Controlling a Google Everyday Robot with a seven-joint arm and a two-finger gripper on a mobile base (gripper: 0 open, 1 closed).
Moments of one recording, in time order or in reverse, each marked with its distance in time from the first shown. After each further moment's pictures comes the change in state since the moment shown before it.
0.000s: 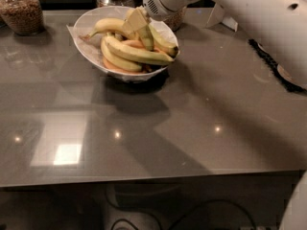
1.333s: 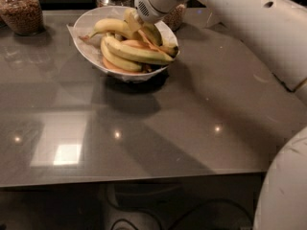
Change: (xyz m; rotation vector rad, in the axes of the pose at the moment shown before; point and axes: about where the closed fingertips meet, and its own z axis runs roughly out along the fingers) arm -0.002 0.018 0.026 -0.037 0.065 0.020
